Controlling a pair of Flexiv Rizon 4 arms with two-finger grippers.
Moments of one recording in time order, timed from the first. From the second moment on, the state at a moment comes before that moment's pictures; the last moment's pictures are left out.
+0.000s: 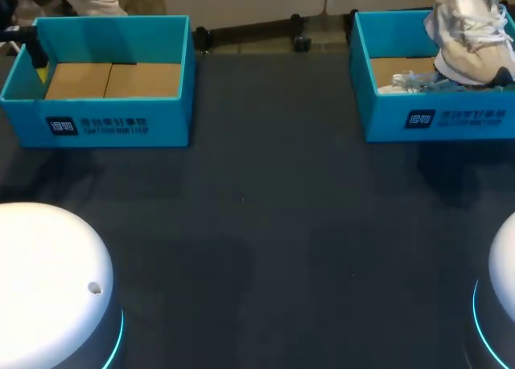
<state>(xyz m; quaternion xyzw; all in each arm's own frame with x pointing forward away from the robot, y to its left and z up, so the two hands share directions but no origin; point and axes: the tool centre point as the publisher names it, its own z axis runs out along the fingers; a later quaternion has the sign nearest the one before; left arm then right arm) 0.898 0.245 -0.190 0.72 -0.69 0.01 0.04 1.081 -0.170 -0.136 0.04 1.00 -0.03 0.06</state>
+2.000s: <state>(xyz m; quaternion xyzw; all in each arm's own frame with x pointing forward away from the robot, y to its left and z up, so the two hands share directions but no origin) 0.900 0.245 -0.190 0.72 -0.69 0.01 0.04 1.083 -0.320 -0.145 0.61 0.79 -0.03 0.00</state>
